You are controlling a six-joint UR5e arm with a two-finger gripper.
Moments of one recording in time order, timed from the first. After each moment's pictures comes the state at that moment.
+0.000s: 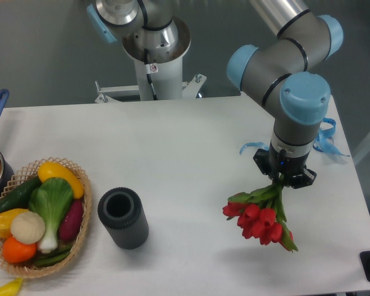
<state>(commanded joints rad) 2.64 -2.01 -1.41 -1.16 1.58 1.20</state>
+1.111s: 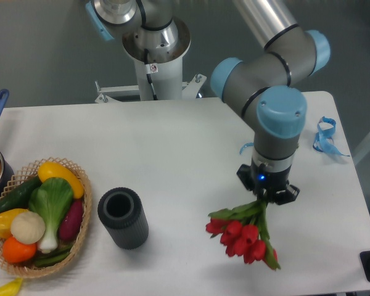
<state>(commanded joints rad) 2.52 -2.04 -1.41 -0.98 1.45 1.05</state>
